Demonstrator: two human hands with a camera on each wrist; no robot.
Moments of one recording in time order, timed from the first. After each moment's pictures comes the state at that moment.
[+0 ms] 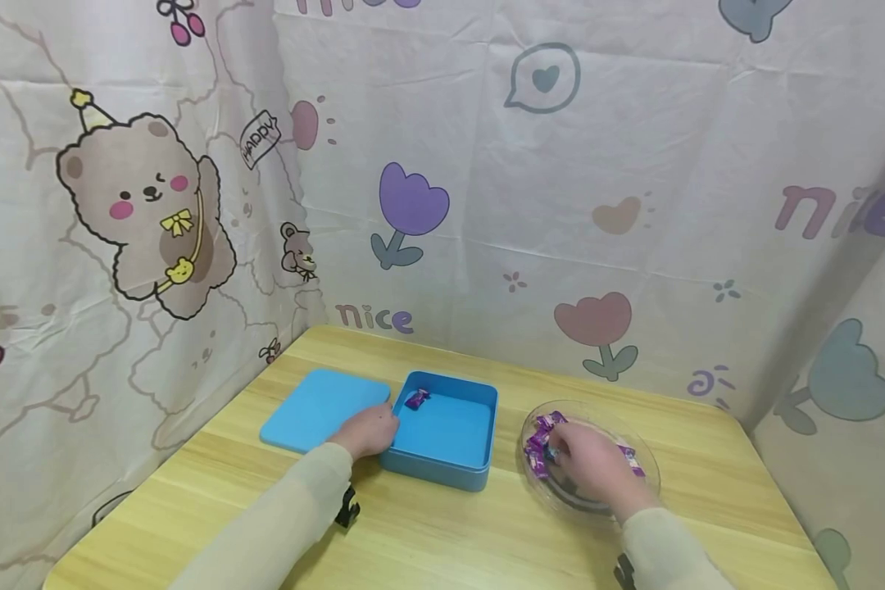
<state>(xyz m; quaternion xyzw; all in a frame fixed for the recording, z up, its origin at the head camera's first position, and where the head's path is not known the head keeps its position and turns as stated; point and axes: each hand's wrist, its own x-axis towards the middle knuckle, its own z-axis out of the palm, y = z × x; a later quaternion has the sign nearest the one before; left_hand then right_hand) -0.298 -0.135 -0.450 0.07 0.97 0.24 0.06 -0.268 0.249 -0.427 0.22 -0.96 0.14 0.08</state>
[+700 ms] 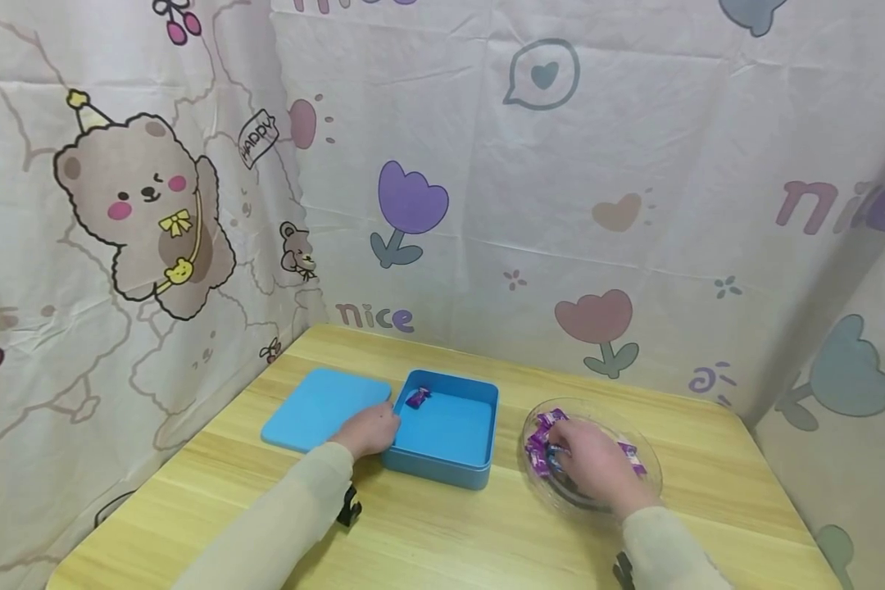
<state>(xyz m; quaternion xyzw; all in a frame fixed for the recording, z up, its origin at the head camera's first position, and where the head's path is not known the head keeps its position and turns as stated) -0.296 -0.135 -0.448 0.06 0.96 0.25 0.07 -0.267 0.248 -0.430 0.23 -0.96 0.13 0.10</state>
